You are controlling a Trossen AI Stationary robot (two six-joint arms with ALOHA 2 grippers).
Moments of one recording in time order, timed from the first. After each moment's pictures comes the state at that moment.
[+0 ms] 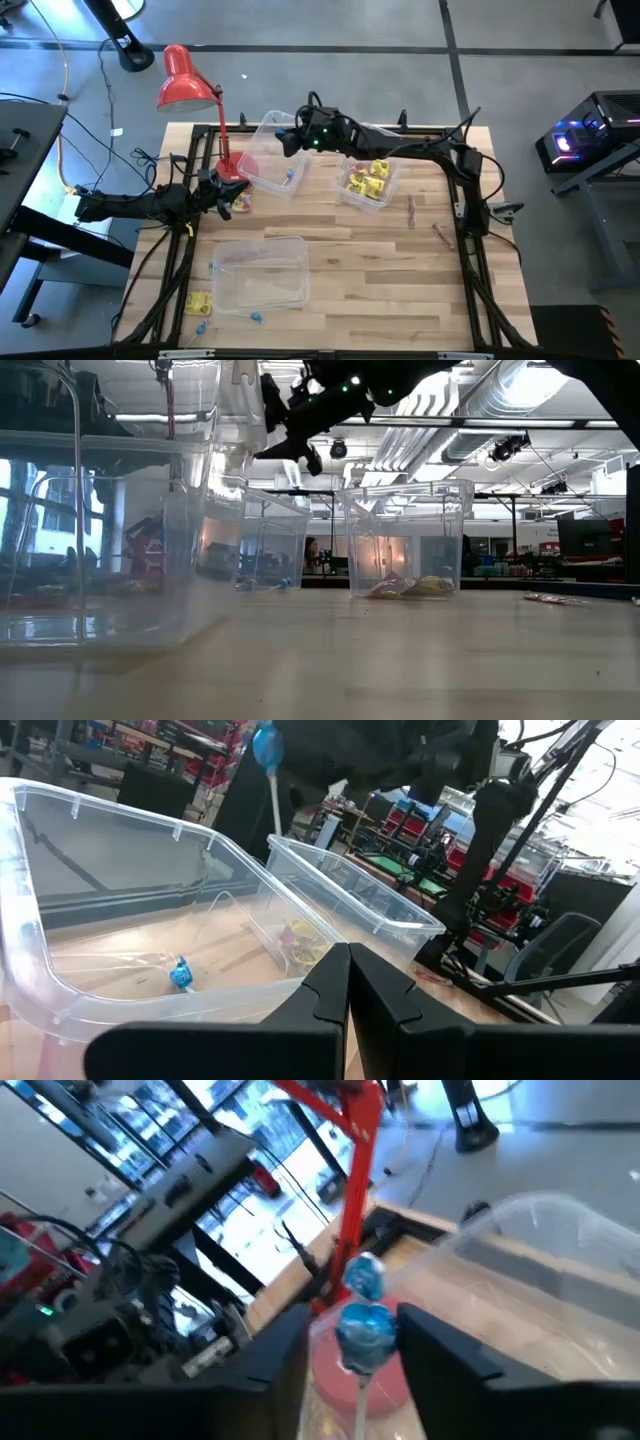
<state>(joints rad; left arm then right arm) -0.05 0.04 0.01 0.06 -0.50 -0.41 -0.29 2.03 1.71 0.03 0.05 0.62</state>
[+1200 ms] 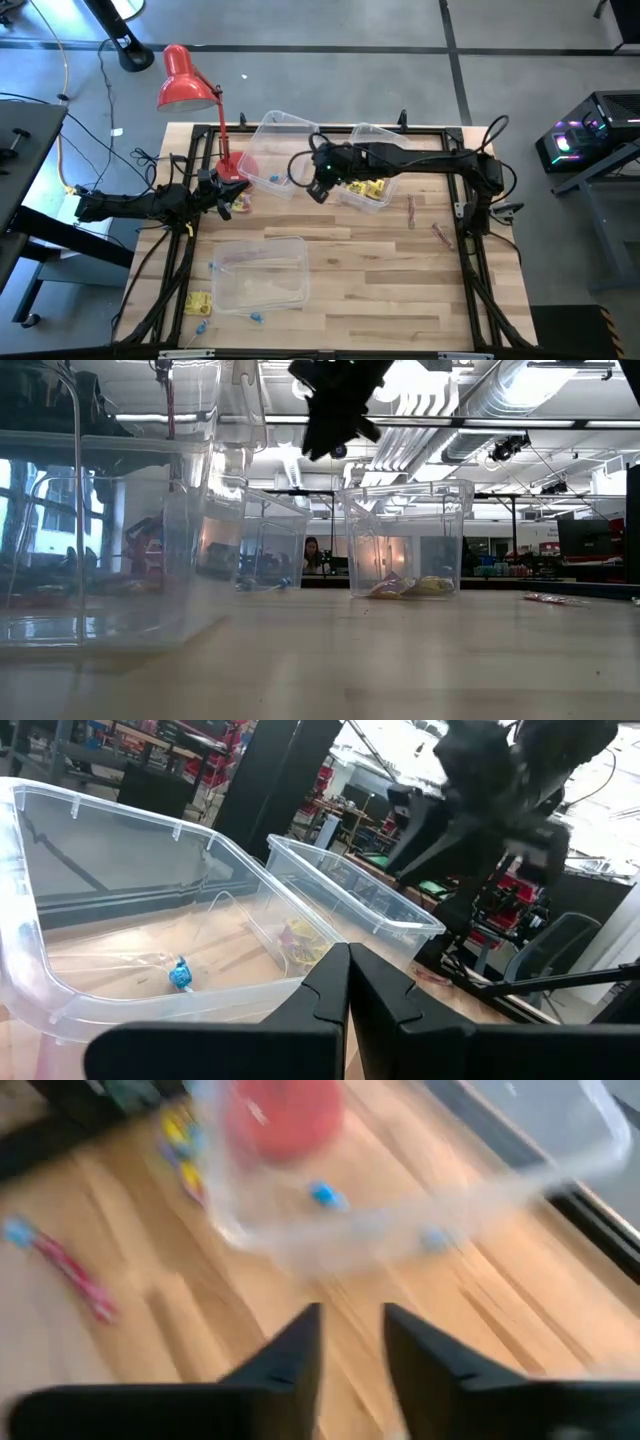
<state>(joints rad) -0.05 0.04 0.01 0.06 -0.50 -0.41 -0.10 1.86 1.73 -0.77 0.25 0.41</state>
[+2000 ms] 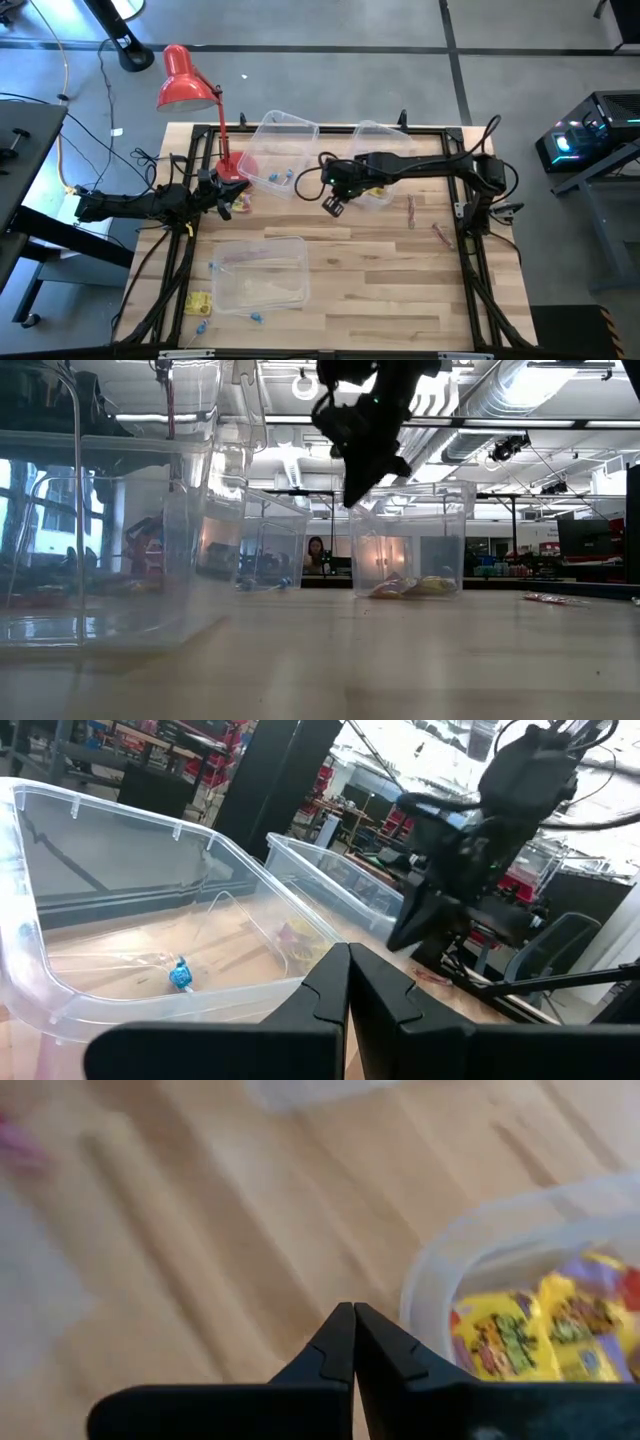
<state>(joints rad) -0.05 0.04 0.01 0.06 -0.50 -0.41 -0.11 1.84 1.54 -0.86 0.13 0.48</state>
